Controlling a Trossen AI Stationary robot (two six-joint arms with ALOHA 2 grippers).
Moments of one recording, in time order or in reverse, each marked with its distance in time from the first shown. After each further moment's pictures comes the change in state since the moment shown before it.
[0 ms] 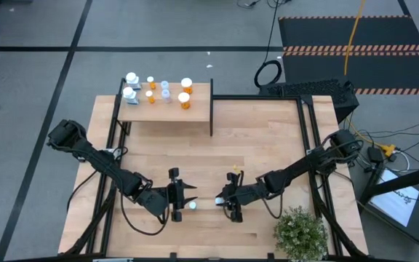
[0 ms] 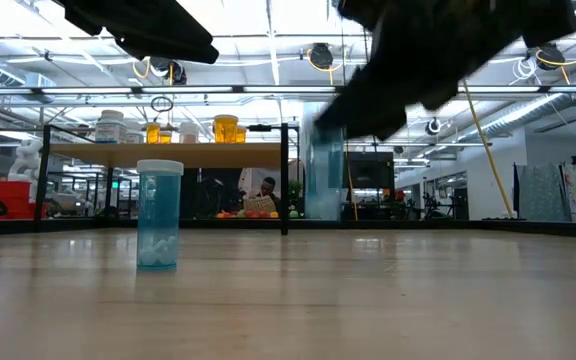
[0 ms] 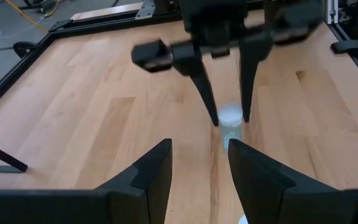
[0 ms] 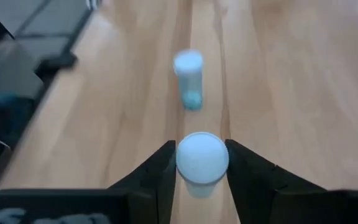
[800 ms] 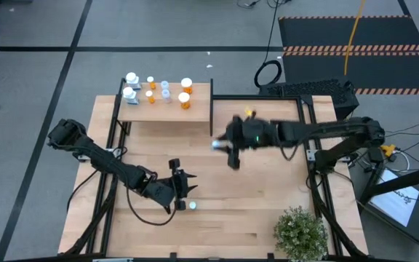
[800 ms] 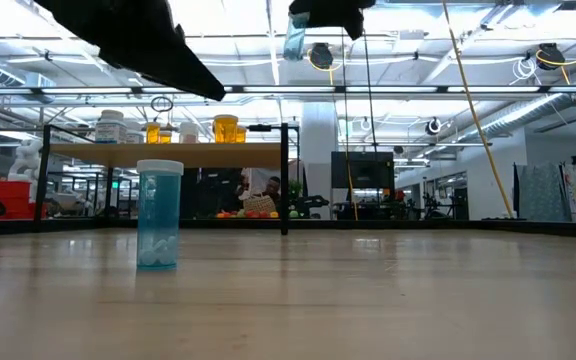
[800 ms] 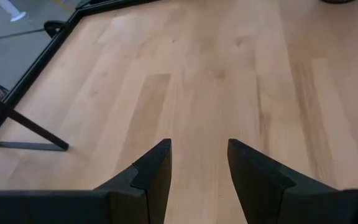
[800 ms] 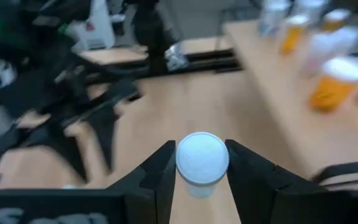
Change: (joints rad) left arm 0.098 -0.009 0.000 -0.114 -0.001 0.019; right arm -0.379 -0.339 0.343 -0.539 -0.105 -0.166
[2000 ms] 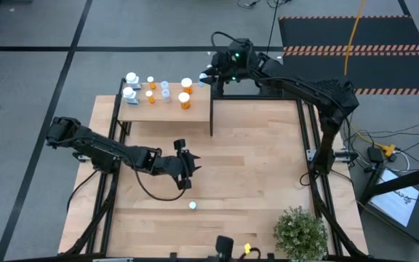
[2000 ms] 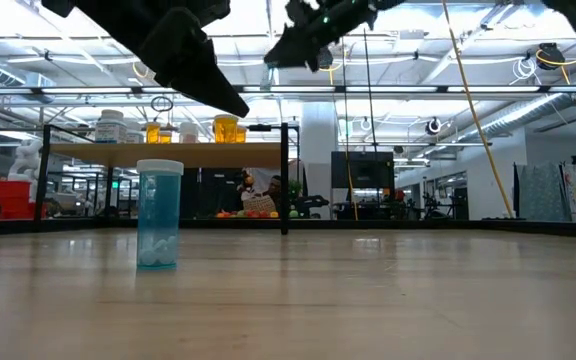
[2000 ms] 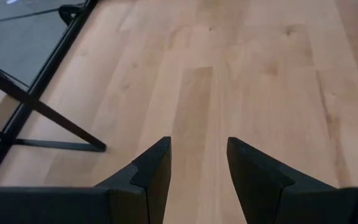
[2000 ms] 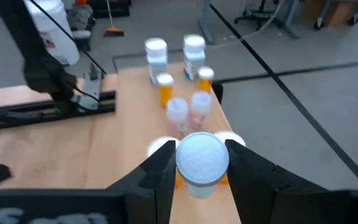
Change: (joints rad) left arm 0.265 -0.061 0.000 -0.024 0.205 0.179; right arm -0.584 0.420 0.687 -0.209 -0.426 -0.277
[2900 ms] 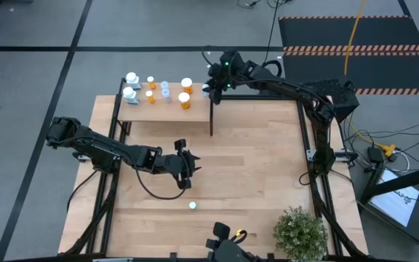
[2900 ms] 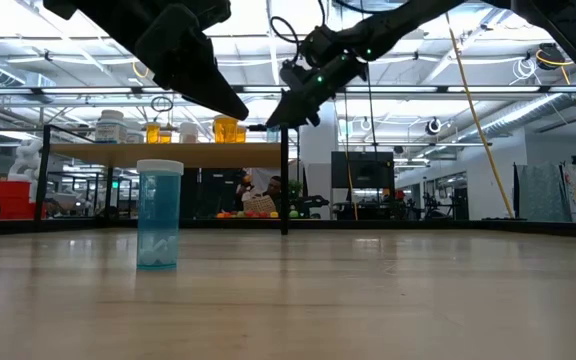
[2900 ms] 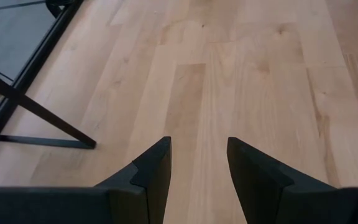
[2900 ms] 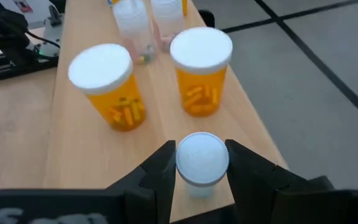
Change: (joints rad) left arm 0.015 0.000 0.000 -0.008 0.052 -0.023; right arm -0.067 0.131 -0.134 0.069 -0.016 -0.004
